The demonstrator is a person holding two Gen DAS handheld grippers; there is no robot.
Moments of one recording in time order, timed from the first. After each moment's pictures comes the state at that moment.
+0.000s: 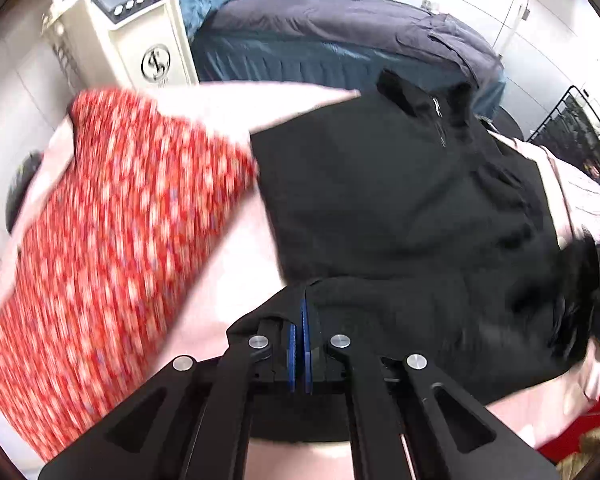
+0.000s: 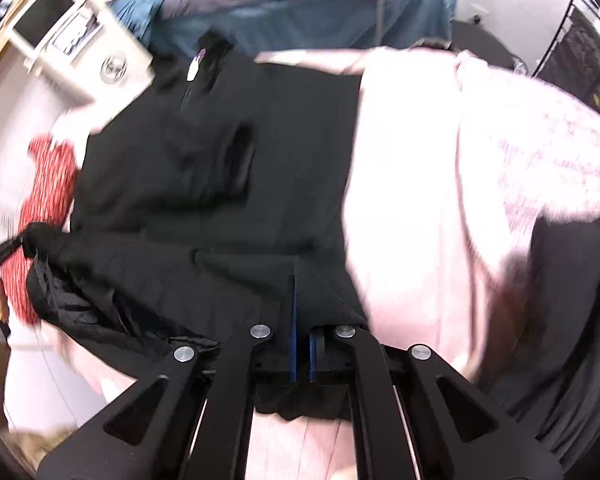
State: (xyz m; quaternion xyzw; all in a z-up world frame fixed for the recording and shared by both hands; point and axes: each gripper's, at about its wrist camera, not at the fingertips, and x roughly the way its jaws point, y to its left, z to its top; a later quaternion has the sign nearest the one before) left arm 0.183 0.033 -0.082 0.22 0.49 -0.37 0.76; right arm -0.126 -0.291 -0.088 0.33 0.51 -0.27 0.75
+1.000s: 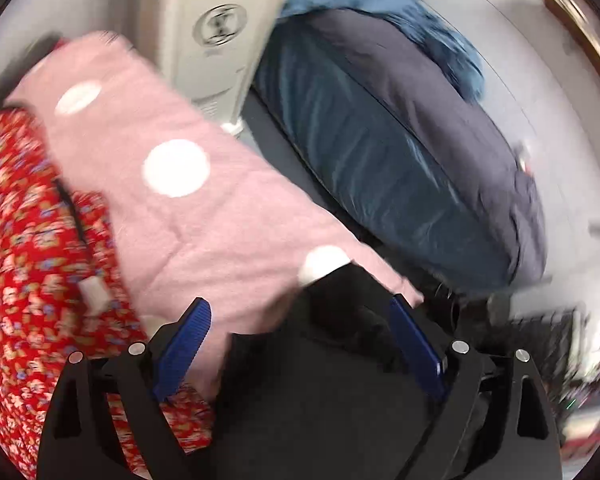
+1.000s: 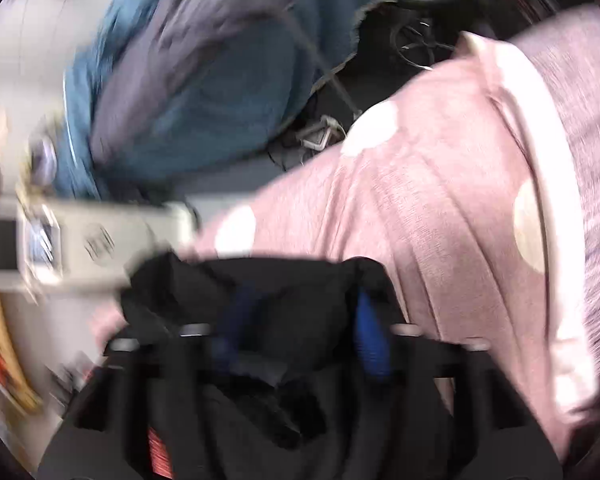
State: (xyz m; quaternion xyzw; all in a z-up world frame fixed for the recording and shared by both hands) left arm 0.406 -0.073 -0.101 -0.06 0.59 -0.27 0.76; right arm -0.040 -0.510 -0.158 0.60 0.34 -0.33 0.64
